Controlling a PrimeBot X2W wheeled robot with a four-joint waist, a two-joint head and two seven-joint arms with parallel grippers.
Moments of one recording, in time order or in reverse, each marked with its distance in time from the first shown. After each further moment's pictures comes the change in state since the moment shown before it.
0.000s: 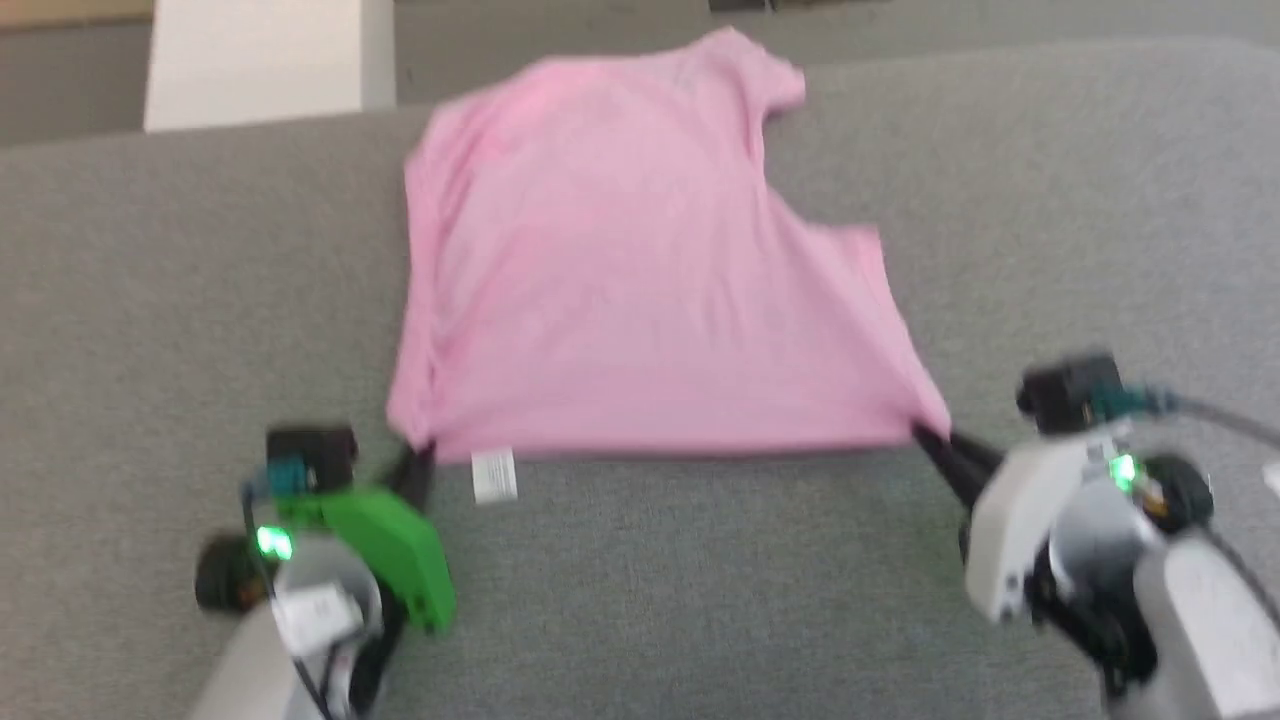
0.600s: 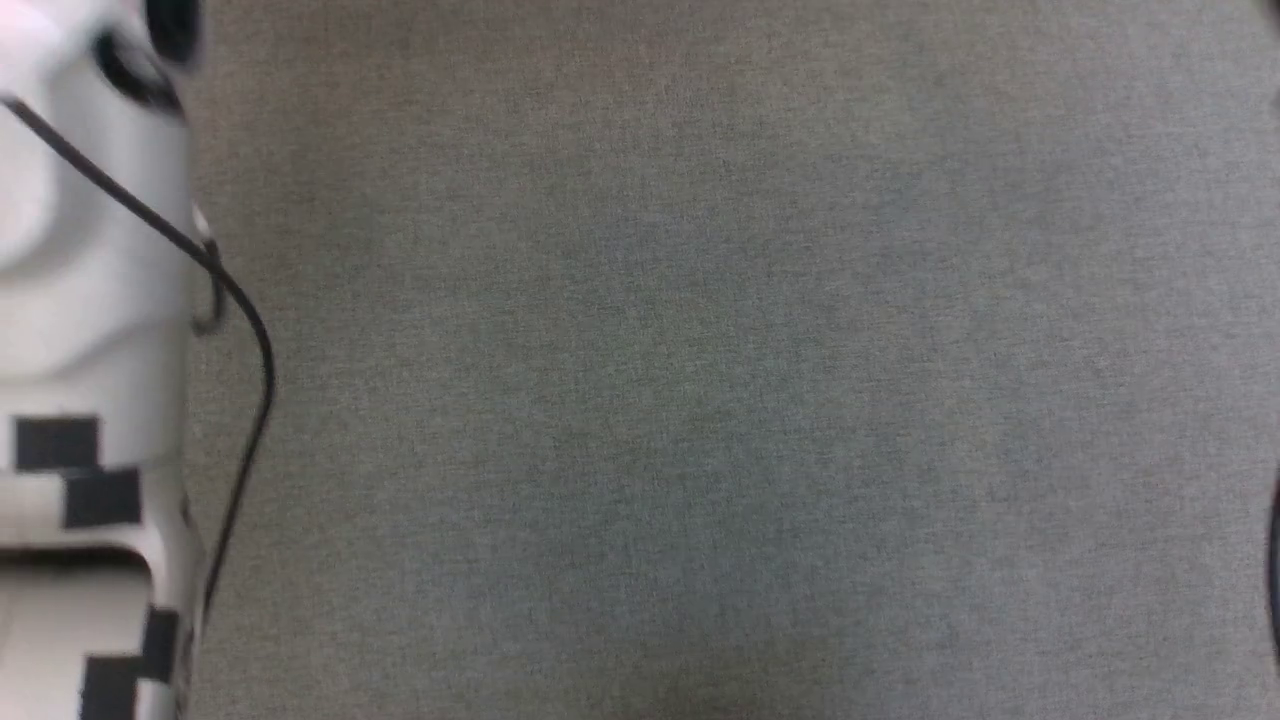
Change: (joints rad) left arm -0.928 0.006 0.072 0.070 0.149 0.017 -0.093; right arm -0.955 -0.052 0.073 0.219 -0.289 0.000 -0.158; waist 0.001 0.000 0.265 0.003
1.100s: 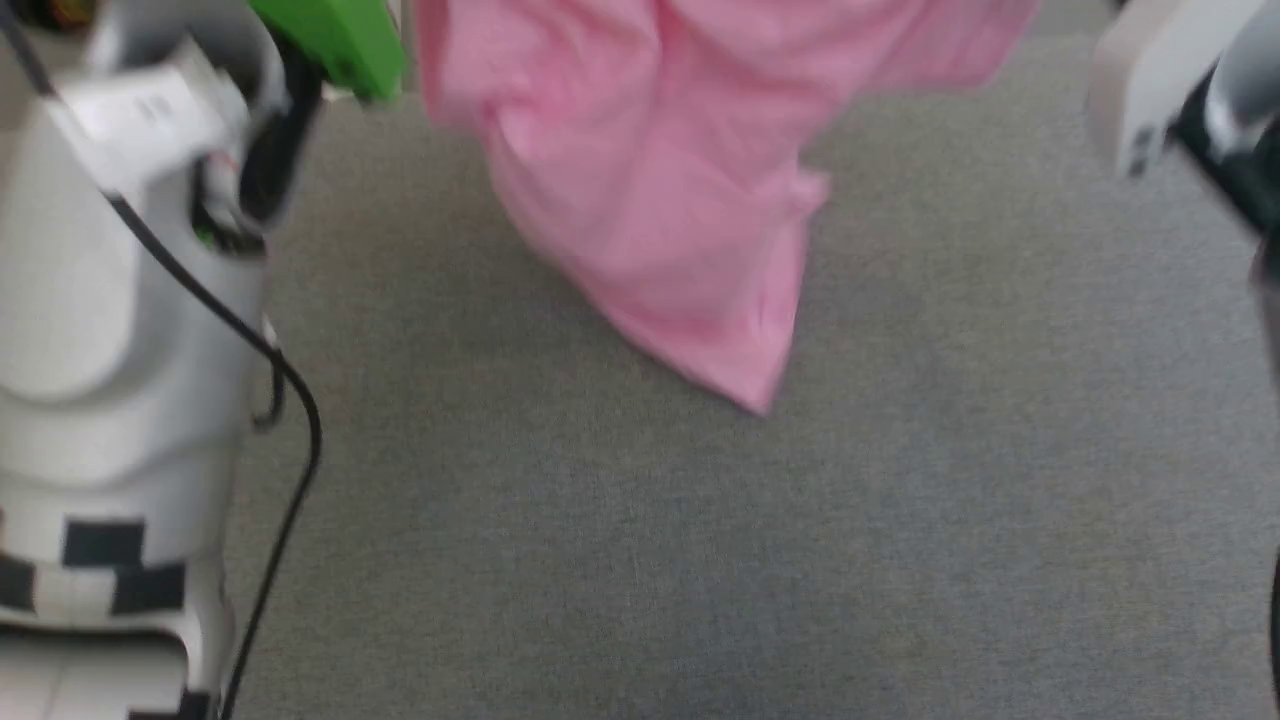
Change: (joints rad) left arm 0.220 -0.007 -0.043 -0.207 -0.084 -0.043 0.268; right arm 0.316 -0.034 -0.057 -0.291 0.071 -0.001 0.293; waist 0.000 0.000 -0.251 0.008
